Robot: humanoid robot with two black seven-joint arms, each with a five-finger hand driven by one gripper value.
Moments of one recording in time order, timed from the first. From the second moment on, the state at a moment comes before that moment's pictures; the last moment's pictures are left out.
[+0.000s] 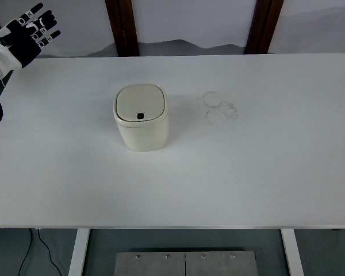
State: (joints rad) left arm -1.04 0.64 -0.40 -0.77 -0.36 -0.30 -0.09; right arm 0.00 0.00 0.31 0.15 -0.23 -0.02 0.06
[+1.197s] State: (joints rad) left arm -1.04 0.64 -0.40 -0.77 -0.36 -0.27 -0.09; right arm 0.00 0.00 0.31 0.15 -0.23 -0.02 0.06
